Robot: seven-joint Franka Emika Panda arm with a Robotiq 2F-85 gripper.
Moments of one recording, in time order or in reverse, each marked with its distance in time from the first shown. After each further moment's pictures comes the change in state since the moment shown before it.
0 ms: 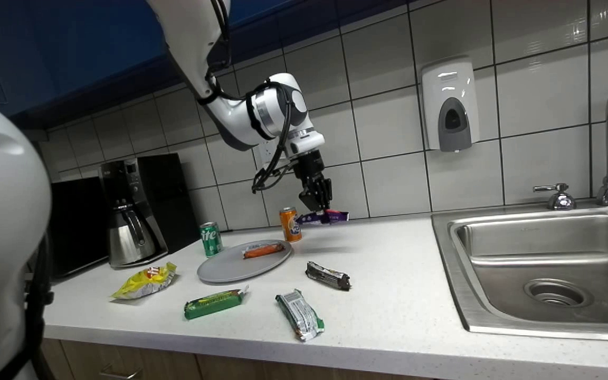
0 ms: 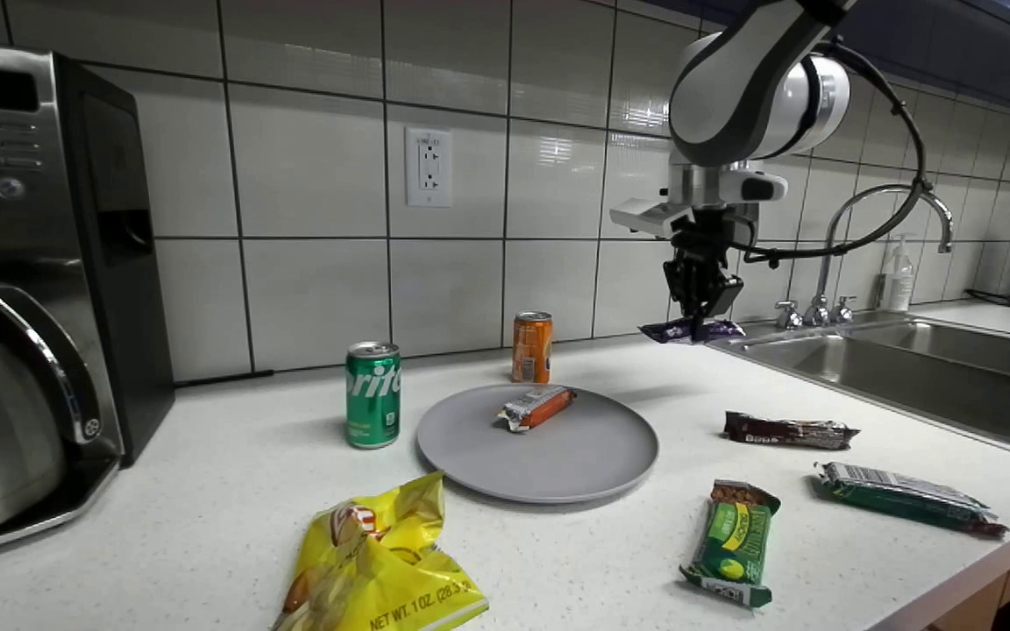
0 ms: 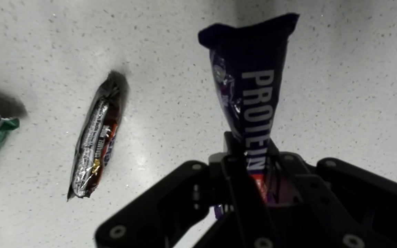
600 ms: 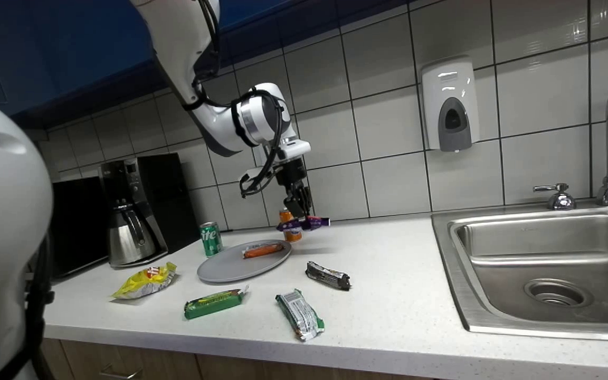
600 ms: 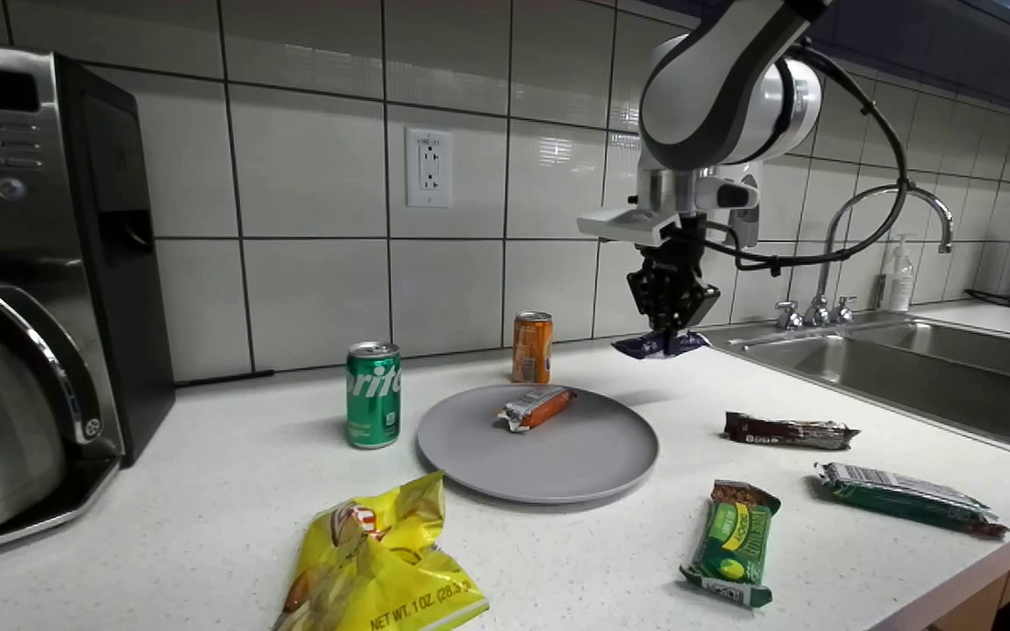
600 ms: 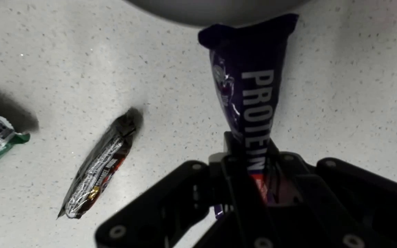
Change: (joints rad) arm 0.011 0.011 0.075 -0.006 0.006 -0.004 -0.144
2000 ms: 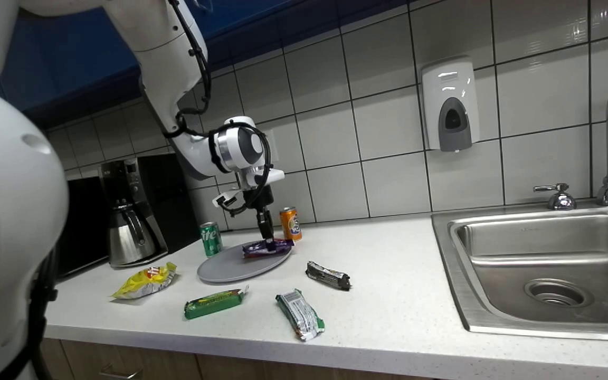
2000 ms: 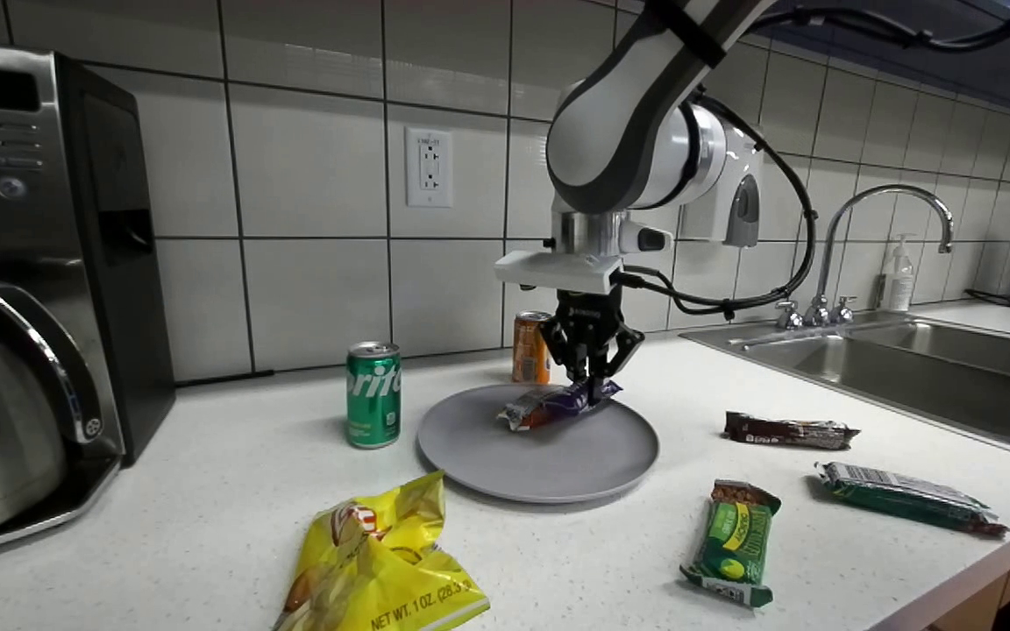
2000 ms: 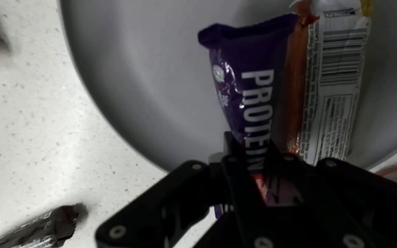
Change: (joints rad) arm 0.105 0.155 0.068 0.106 0.060 -0.007 -0.280
